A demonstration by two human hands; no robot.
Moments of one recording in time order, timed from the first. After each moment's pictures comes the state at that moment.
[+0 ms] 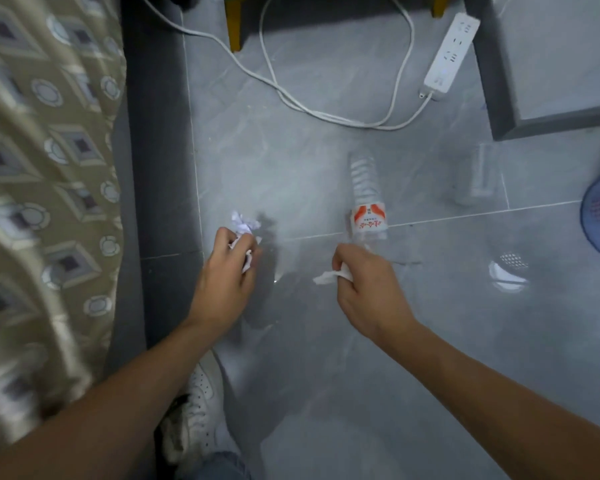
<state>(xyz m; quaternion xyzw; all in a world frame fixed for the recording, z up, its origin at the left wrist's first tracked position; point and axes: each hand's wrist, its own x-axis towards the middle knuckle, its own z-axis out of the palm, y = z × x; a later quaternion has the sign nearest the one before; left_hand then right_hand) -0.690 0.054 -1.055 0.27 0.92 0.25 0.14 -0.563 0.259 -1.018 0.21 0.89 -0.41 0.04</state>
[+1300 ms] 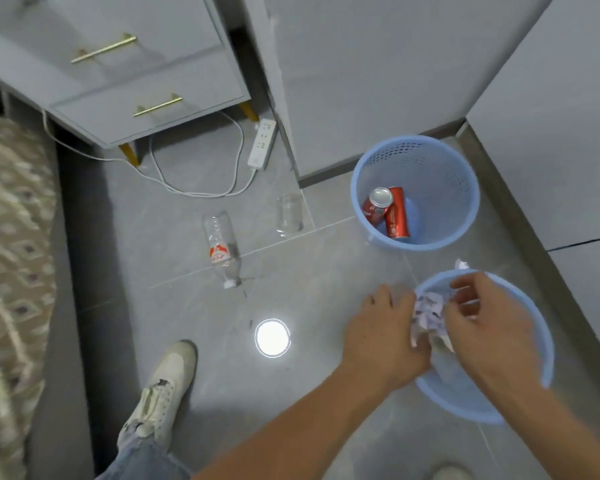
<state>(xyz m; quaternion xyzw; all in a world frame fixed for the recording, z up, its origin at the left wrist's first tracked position) -0.321 0.446 -0.806 0.42 0.83 0.15 0.33 -0.229 0.550 -0.767 0.55 0.76 -0.35 -0.02</state>
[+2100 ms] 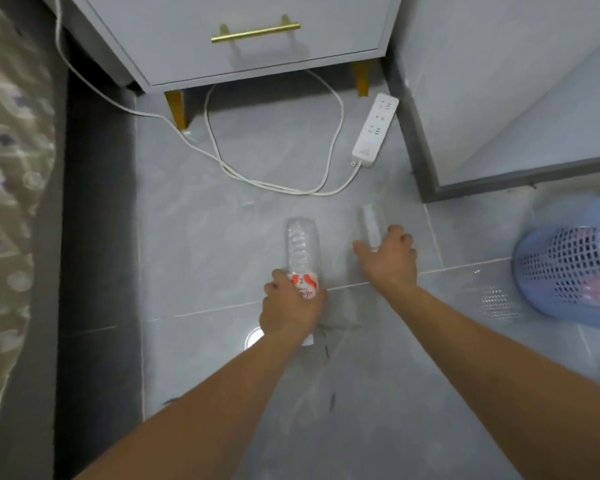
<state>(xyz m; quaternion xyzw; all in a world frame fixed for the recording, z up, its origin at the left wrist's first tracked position) -0.647 0.279 -1.080 -0.02 0.91 0.23 0.35 -0.612 0.453 -1.091 0.52 0.77 -0.36 0.07</state>
